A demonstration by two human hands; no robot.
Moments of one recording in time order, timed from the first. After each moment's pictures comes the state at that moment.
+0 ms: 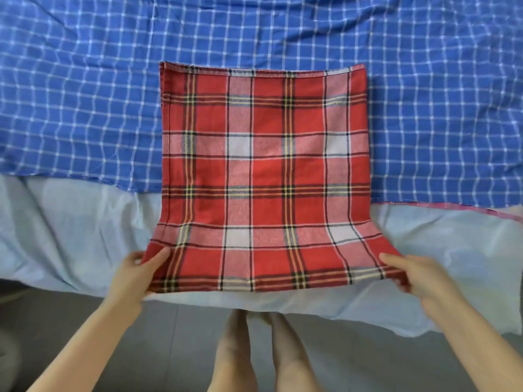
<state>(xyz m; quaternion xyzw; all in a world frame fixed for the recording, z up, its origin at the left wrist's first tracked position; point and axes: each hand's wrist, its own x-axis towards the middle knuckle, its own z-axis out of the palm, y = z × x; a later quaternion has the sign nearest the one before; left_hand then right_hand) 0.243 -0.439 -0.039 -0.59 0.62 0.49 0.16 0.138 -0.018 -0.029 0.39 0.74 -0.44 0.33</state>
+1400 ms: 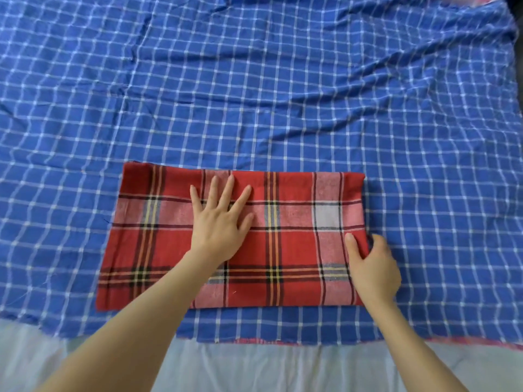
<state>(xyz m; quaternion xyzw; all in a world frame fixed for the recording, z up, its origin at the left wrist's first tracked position) -0.080 -0.378 -0.138 -0.03 0.99 0.04 0.13 -0.076 -0.106 -0.123 0.21 0.96 -0.18 0.10</state>
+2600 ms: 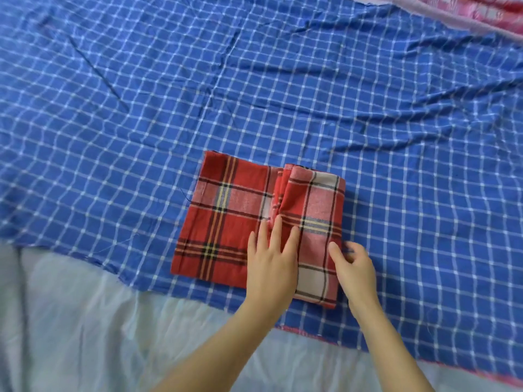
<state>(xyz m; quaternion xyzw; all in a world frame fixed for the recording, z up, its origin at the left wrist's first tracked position) 0.014 -0.355 -0.113 -0.13 0.98 0.17 0.04 -0.046 -0.222 -0.094 0.21 0.86 -0.41 0.22</state>
